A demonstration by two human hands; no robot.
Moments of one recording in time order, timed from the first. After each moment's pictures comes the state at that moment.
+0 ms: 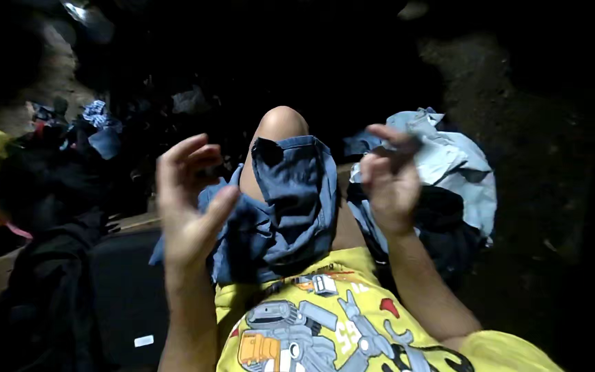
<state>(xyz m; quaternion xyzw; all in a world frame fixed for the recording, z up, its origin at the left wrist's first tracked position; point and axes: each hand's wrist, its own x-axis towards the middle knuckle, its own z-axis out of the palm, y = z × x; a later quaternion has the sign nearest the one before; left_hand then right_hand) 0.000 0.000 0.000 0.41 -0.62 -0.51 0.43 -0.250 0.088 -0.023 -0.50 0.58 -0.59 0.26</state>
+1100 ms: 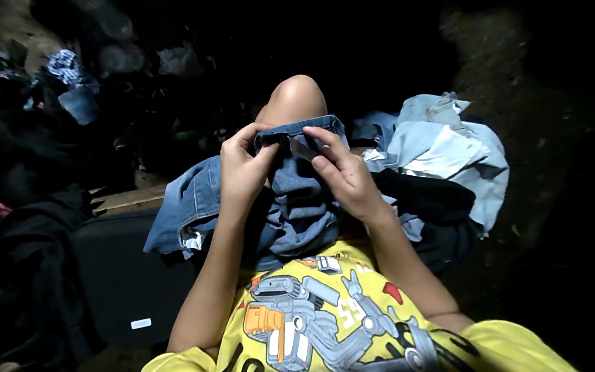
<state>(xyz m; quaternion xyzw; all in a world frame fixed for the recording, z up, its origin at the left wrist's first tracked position) -0.054 -0.022 -0.052 0.47 -0.56 -0.58 0.37 -0.229 0.060 -0.052 -0.61 0.65 -0.30 0.34</state>
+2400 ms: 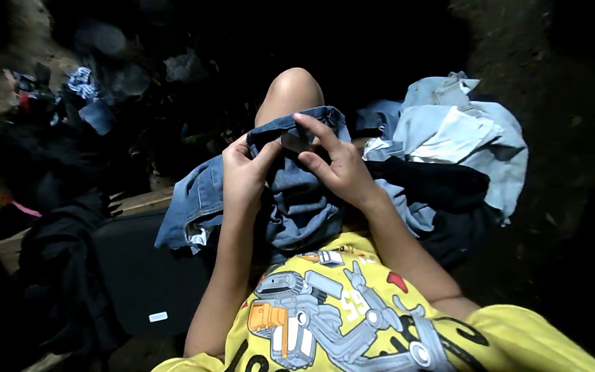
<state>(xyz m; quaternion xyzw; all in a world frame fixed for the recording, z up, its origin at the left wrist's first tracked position) -0.063 -0.005 -0.034 0.49 -0.40 -0.67 0.39 -0.226 0.057 -0.060 -0.65 0.62 -0.33 0.28</state>
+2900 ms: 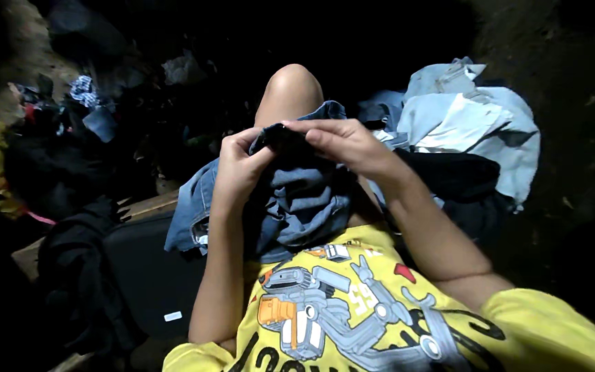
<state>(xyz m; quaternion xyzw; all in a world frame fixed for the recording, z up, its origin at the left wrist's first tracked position) -0.040 -0.029 -0.050 0.40 -0.55 -0.67 0.31 -0.238 0.033 -0.038 -0.48 0.50 -0.43 0.58</state>
